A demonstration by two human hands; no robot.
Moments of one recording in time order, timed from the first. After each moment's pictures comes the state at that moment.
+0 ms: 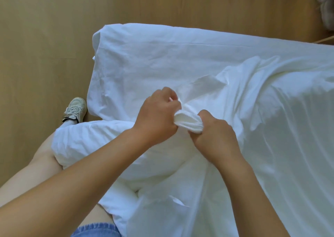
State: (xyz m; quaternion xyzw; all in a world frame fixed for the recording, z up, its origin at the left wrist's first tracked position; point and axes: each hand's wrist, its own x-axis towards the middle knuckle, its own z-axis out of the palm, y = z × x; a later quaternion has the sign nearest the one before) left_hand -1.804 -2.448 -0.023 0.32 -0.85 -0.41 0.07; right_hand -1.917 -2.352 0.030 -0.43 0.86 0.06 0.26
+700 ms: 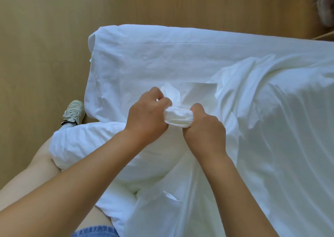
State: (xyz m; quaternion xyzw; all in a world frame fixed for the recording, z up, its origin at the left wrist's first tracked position) left_hand -1.801 -2.449 -0.024 0.38 -0.84 -0.38 0.07; right_hand -1.904 -2.363 0.019 -0.41 0.89 0.01 0.19
